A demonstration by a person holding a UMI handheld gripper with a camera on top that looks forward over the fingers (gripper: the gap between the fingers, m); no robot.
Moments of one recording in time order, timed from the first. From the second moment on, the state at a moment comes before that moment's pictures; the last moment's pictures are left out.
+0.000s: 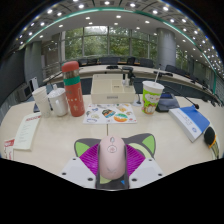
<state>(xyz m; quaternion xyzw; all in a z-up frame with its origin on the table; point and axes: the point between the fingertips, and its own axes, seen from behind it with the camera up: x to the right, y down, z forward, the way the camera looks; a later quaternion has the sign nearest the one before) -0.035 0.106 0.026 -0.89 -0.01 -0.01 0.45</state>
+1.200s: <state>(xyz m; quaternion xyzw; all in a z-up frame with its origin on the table) -0.104 -0.271 0.234 -0.87 -0.01 -0.07 0.49</state>
